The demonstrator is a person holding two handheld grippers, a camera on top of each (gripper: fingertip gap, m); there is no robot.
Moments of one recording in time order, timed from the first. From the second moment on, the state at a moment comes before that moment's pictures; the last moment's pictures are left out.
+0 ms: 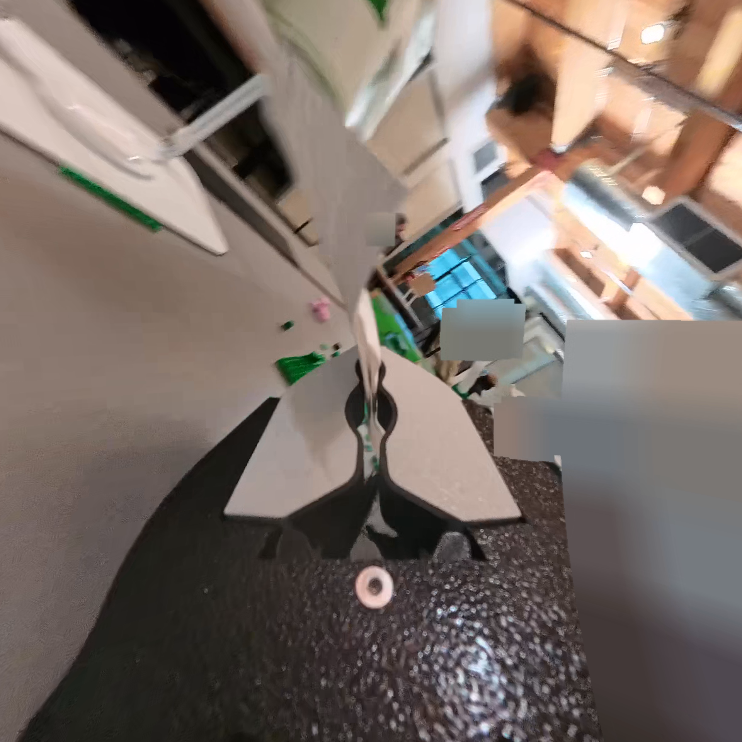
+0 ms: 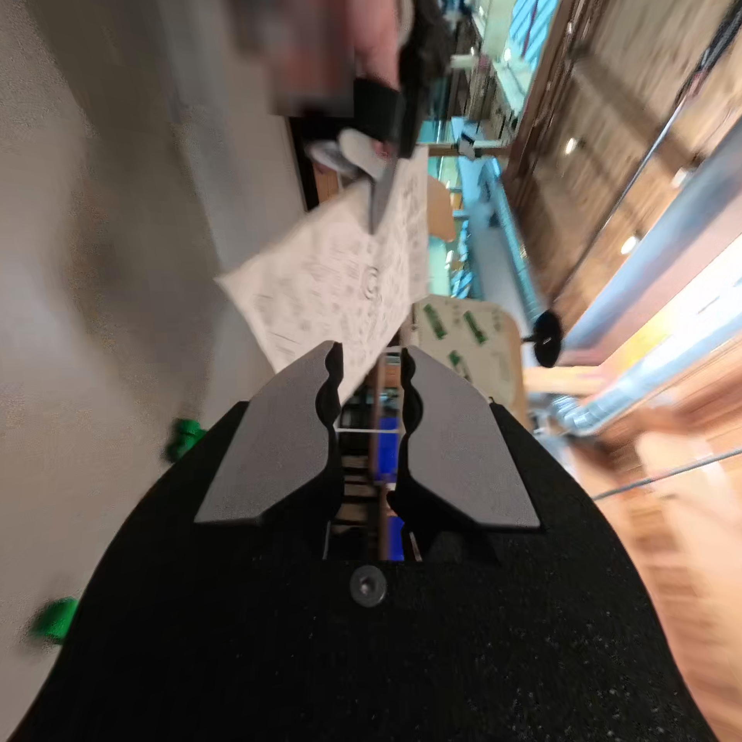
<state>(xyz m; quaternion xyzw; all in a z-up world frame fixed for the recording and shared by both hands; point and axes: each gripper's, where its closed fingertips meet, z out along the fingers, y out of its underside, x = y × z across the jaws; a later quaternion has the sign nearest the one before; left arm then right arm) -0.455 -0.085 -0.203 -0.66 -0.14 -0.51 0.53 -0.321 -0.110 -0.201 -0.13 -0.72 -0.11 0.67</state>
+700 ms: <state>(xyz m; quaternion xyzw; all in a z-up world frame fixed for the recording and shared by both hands) -0.521 -0.117 -0.246 -0.89 -0.13 0.08 0.42 -0.292 -0.096 -0.209 -0.48 -0.45 0.31 0.68</state>
